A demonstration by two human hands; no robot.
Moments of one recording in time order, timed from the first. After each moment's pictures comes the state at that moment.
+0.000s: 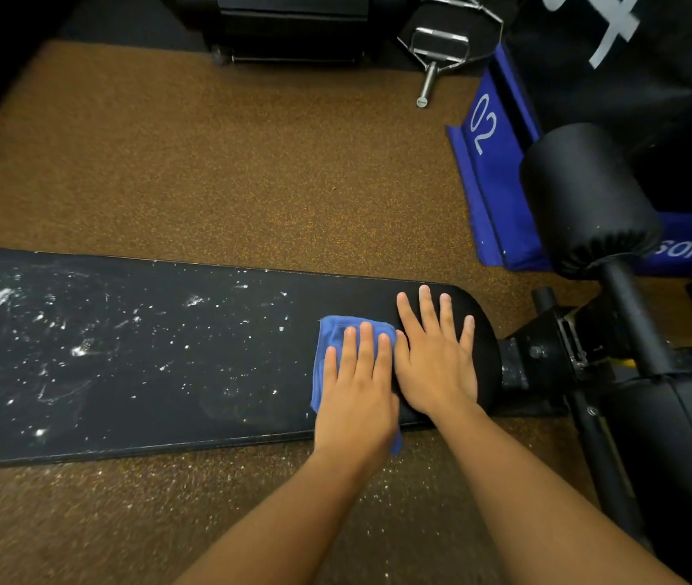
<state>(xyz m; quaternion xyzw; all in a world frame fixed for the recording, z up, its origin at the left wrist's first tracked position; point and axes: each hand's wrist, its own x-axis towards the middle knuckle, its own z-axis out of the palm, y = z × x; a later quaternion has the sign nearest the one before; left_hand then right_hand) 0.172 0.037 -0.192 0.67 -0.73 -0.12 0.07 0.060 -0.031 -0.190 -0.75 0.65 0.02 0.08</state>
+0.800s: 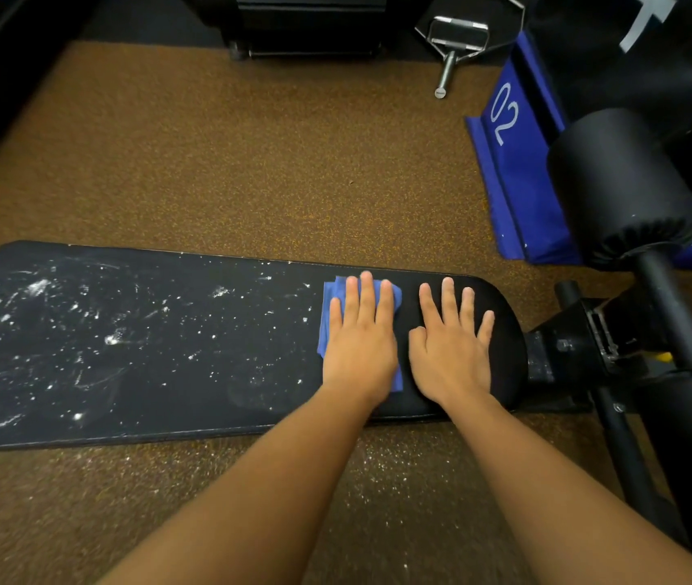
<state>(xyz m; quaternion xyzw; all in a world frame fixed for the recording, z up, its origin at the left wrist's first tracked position) 0.197 -0.011 -0.190 0.69 -0.71 -0.12 0.05 0.072 -0.030 -0.190 -0.73 0.67 0.02 0.08</state>
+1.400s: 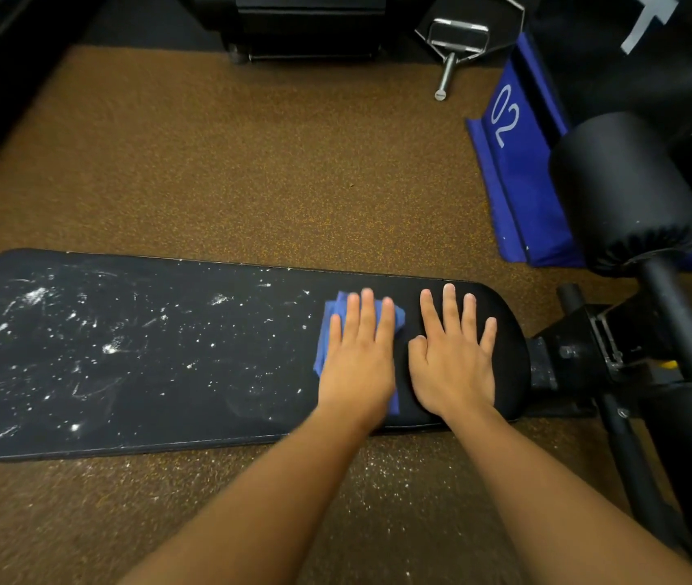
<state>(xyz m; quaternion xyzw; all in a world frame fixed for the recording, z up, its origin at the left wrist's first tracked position) 0.200 0.000 -0.193 0.68 -0.72 -0.11 0.08 0.073 -0.027 -0.193 -0.73 0.68 0.01 0.06</state>
